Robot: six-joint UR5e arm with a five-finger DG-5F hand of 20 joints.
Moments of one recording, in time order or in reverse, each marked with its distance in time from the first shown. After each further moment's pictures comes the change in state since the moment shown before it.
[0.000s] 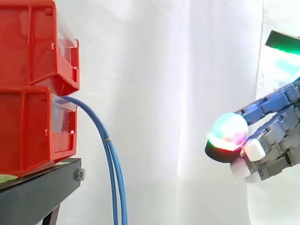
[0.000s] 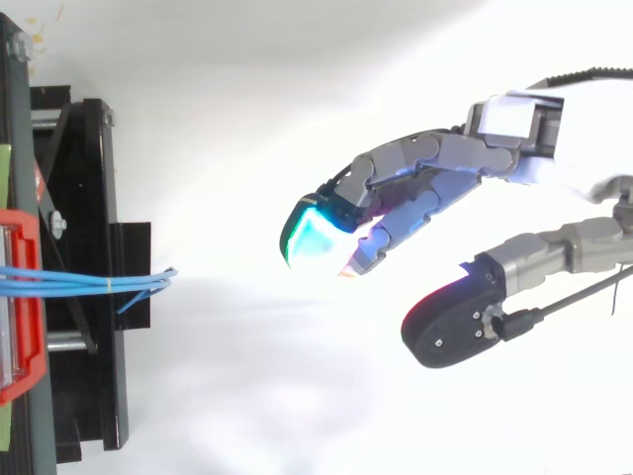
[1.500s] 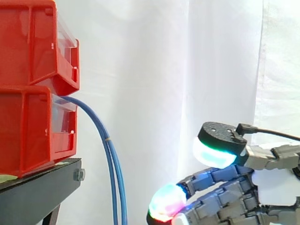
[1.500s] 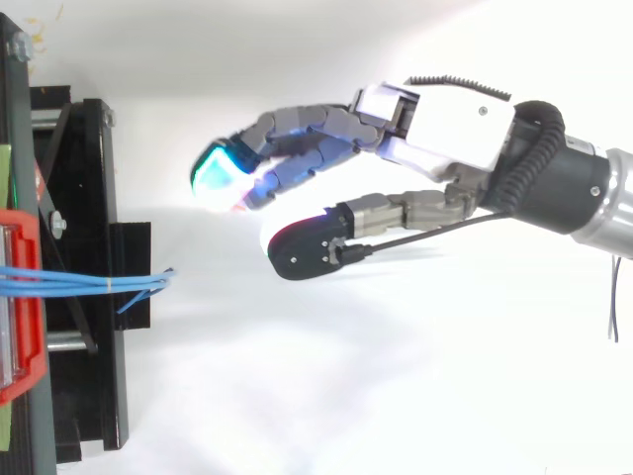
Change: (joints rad) arm -0.003 -0.243 0.036 0.341 0.161 -0.058
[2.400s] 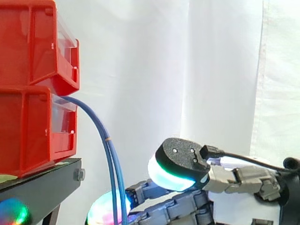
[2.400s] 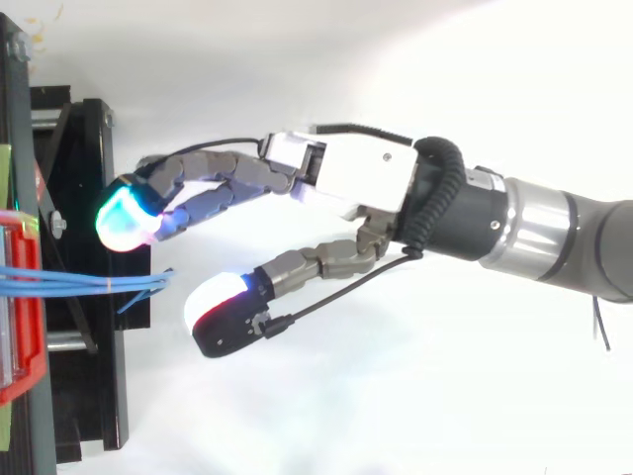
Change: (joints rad) arm 0.004 -0.153 0.158 0.115 -0.070 -0.066
